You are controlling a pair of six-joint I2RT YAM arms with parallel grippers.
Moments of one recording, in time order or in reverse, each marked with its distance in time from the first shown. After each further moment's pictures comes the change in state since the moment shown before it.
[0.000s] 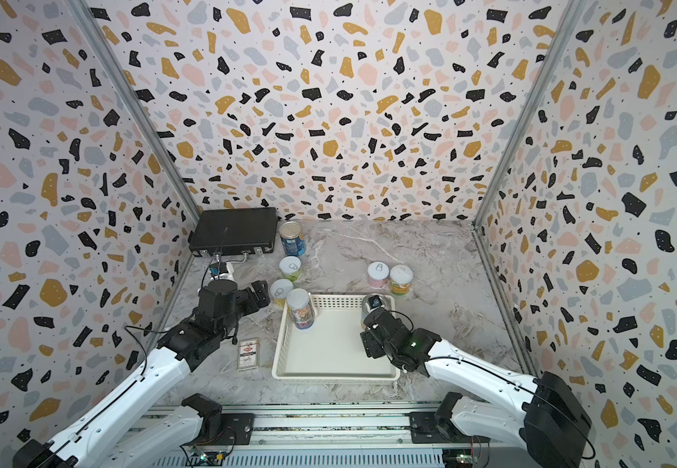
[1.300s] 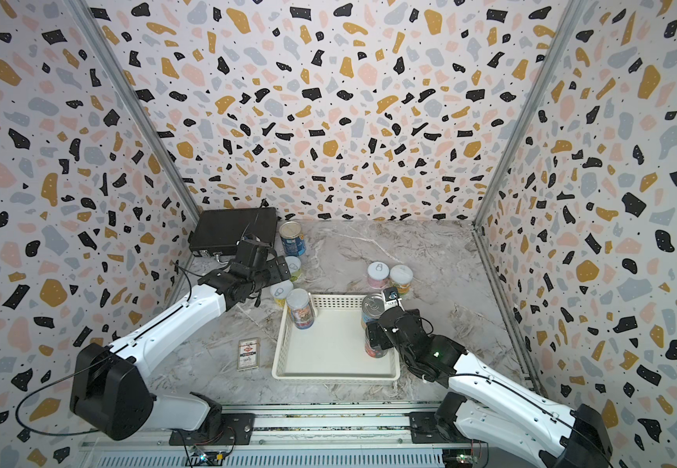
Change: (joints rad) left arm 0.000 0.525 0.436 -0.151 0.048 -0.023; right arm -0.001 -0.221 0.009 -0.019 0.145 0.006
